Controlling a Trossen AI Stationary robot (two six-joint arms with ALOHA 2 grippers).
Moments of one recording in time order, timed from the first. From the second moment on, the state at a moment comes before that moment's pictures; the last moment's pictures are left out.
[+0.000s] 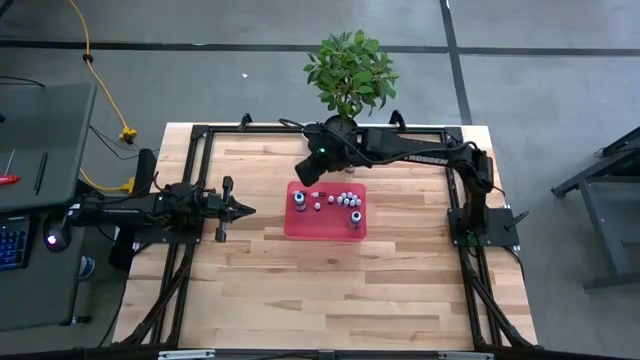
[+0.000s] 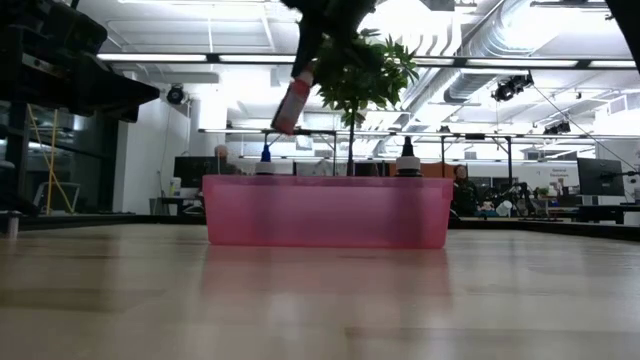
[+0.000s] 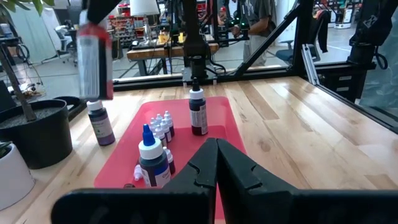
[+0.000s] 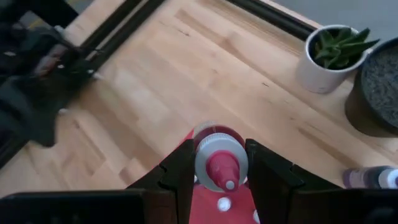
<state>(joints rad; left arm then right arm) 0.01 0.08 0.03 0.00 0.03 0.10 -0.16 1.91 1.91 -0.84 0.20 0.67</state>
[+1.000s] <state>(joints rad) 0.01 0.08 0.03 0.00 0.03 0.10 0.05 1.90 1.83 -0.91 0.13 0.69</state>
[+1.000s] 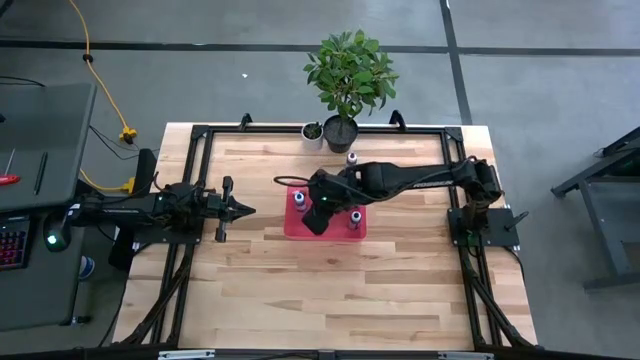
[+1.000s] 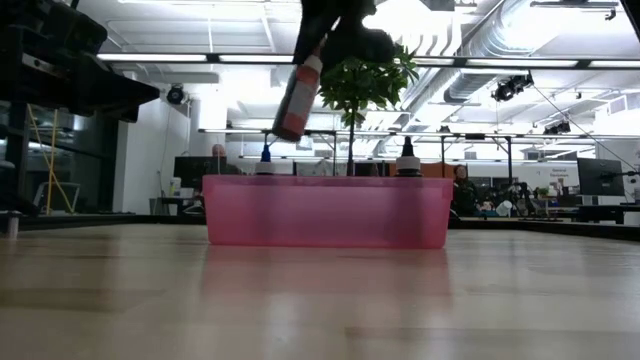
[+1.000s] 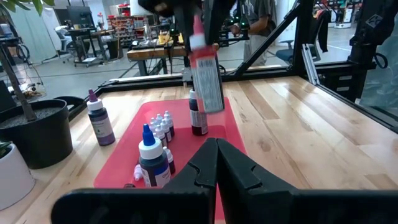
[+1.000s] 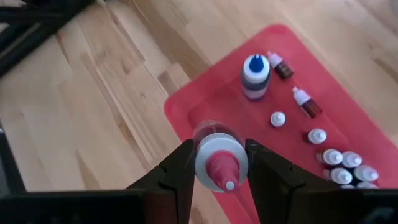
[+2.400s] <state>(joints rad) 0.01 0.08 0.03 0.00 0.03 0.10 0.00 2.30 2.18 -1.01 0.10 0.40</state>
